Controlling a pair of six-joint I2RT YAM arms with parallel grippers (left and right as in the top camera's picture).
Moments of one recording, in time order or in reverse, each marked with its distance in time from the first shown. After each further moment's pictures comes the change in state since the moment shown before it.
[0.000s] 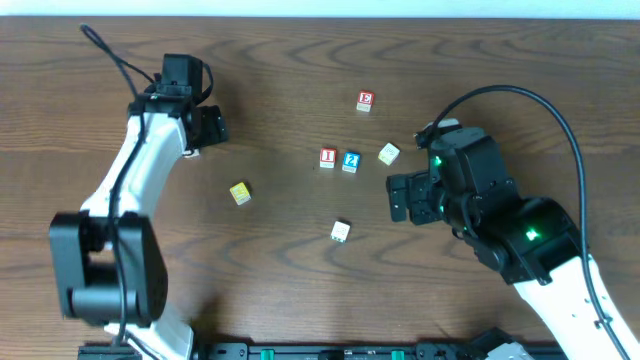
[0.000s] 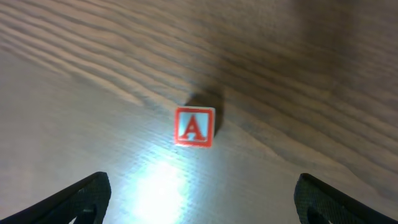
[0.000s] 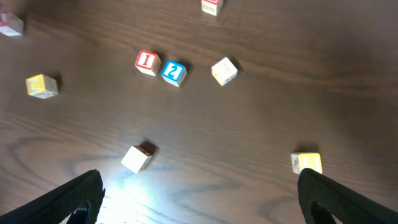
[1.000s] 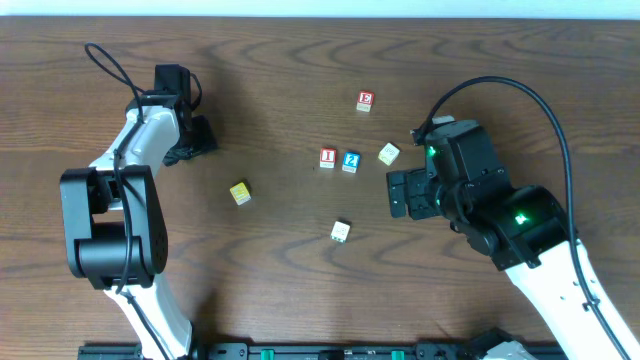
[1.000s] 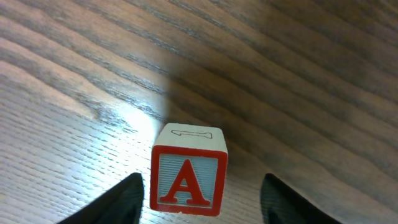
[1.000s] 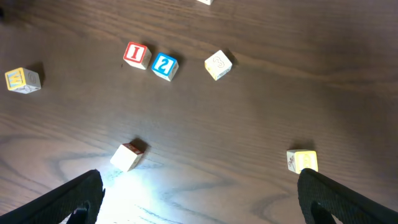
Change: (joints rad) left arm 0.087 0.177 0.007 0.074 0.143 -0.013; right arm -0.016 0.042 0.000 0.000 0.000 -0.019
